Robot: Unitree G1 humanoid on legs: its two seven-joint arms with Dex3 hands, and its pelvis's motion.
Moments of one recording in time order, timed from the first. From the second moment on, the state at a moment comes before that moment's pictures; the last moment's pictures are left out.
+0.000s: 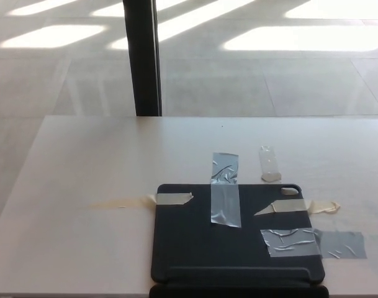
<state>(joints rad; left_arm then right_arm) -0.09 0.67 0.78 1.22 -0.34 0.07 -0.09 -0.05 -0.27 -0.88 -0.52 0.16 1.01 0.41</state>
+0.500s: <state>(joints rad) -0.10 0.67 0.78 1.22 -0.34 0.07 -0.10 0.01 -0.29 -1.08 -0.06 0.14 0.80 0.27</state>
